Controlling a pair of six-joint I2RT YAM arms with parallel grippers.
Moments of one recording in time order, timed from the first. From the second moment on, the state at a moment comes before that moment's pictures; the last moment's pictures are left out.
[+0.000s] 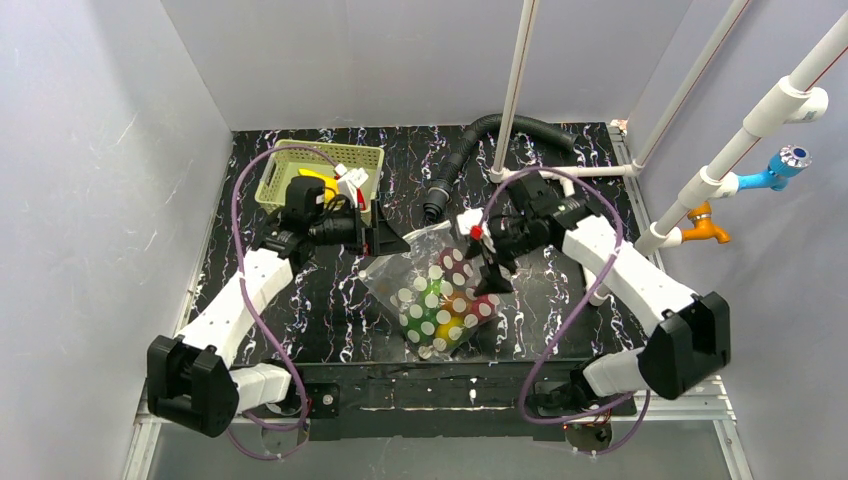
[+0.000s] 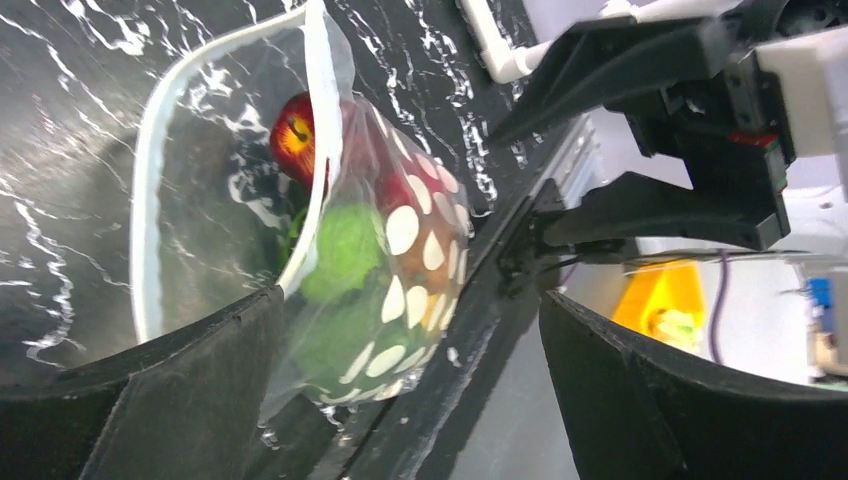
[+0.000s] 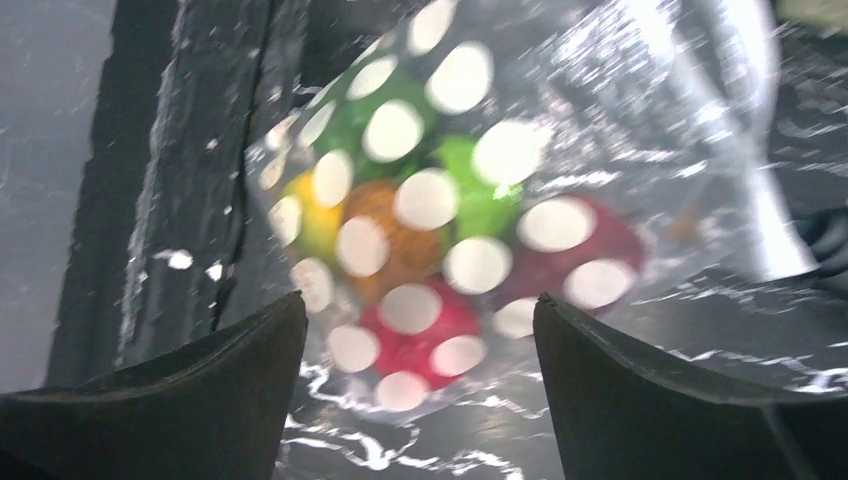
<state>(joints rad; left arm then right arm) -0.32 1.18 0.90 -0.31 0.80 -0.47 0.55 1.42 1.28 -0.95 -0.88 -1.00</state>
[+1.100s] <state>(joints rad) -0.39 1.25 0.82 -0.23 0.86 -0.59 0.41 1.37 0.95 -0.62 -0.54 -0.96</state>
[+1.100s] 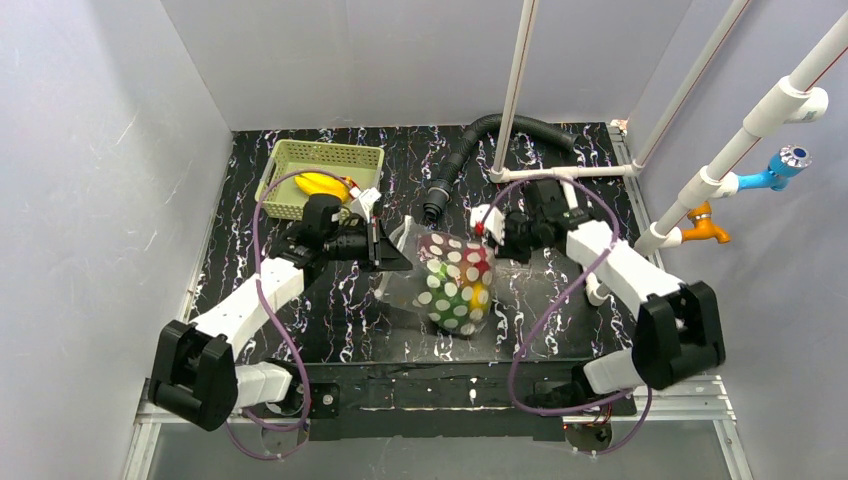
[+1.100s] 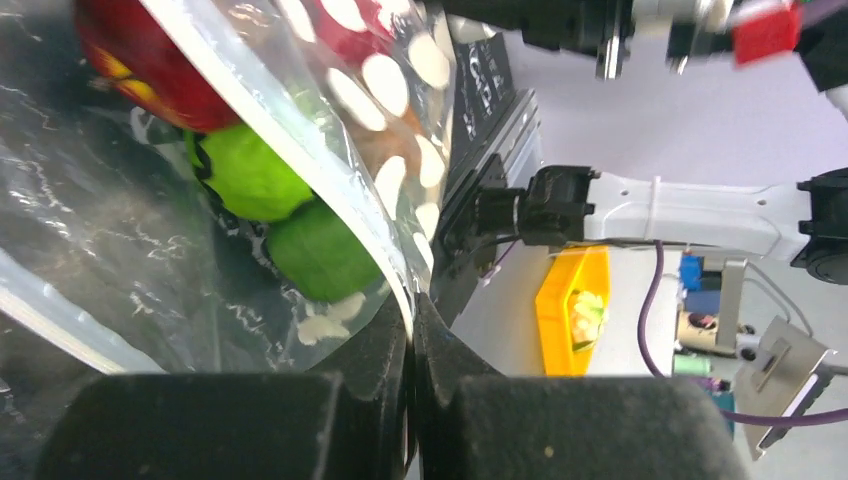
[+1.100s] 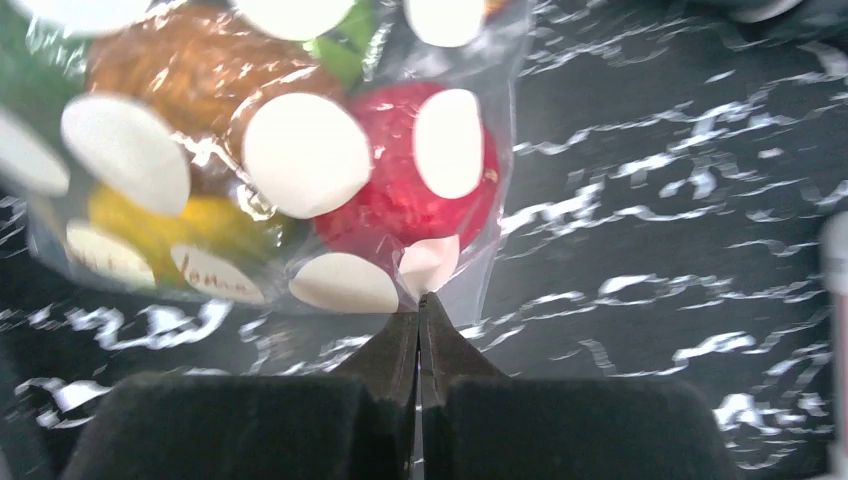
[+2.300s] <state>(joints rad) -0.68 0.94 0.49 0.14 0.27 -1.01 0.54 1.27 1.16 -0.73 -1.01 -0.66</state>
